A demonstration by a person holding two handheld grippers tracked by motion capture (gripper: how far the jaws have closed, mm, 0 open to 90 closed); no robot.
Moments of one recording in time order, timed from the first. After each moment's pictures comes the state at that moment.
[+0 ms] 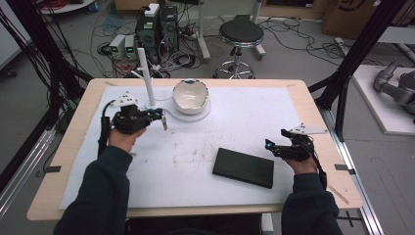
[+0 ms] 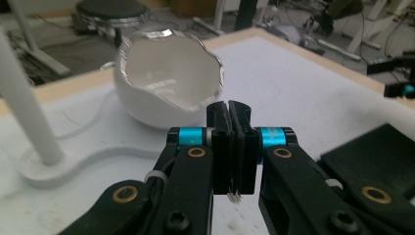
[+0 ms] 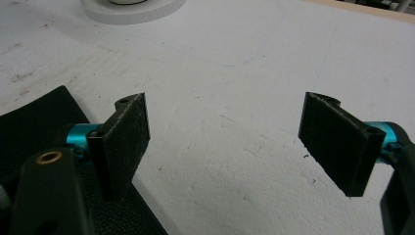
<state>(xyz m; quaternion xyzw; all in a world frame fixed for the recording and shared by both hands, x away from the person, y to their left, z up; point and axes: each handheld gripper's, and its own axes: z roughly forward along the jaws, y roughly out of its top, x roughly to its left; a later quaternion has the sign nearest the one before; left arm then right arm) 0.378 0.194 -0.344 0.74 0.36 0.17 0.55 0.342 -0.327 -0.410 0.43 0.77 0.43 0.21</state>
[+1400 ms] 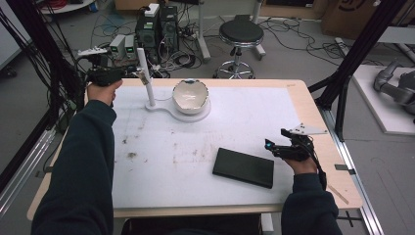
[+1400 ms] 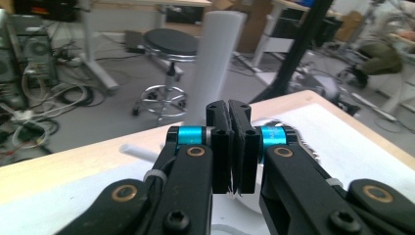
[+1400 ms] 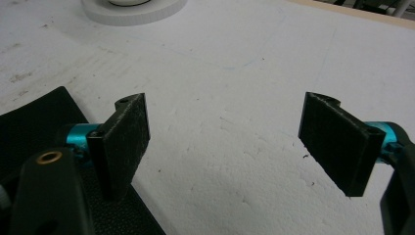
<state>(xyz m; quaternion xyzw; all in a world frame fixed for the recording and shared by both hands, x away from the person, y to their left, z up) 0.479 0.264 -0.295 0.66 0.45 0.20 0.56 0.341 -0.326 -0.410 0.43 0.77 0.43 0.22</state>
